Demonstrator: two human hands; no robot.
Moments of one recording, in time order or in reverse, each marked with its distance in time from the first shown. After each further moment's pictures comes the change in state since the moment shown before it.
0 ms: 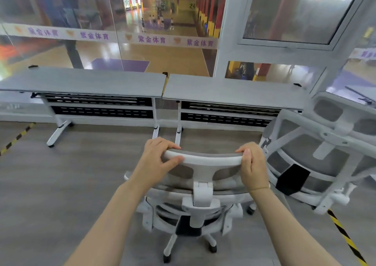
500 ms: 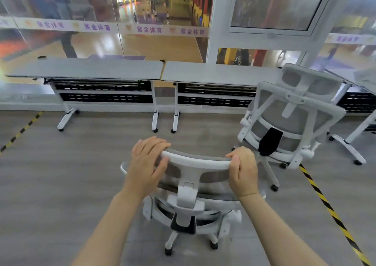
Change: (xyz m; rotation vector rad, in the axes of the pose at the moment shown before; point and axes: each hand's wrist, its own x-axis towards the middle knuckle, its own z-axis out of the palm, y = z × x) left_hand -0.258 0.102 -0.019 0.308 0.127 0.149; right_hand -0.231 -0.125 -0.124 -0.108 0.069 -0.062
